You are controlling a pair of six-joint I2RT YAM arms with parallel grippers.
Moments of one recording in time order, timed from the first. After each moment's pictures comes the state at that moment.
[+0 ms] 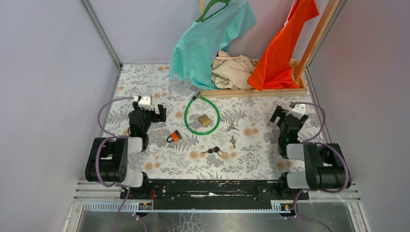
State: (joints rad) left arm 0.02 1.45 0.29 0.98 0.17 -0.03; right arm 0.02 1.41 0.20 0.96 0.35 0.14
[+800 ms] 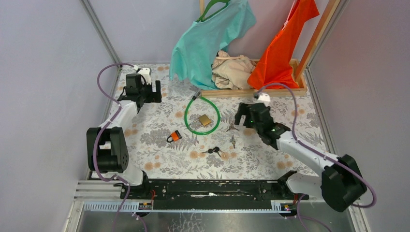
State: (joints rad) left arm 0.05 1.56 1.05 -0.13 0.14 0.02; right arm 0.52 1.16 0.65 -0.07 0.28 0.52
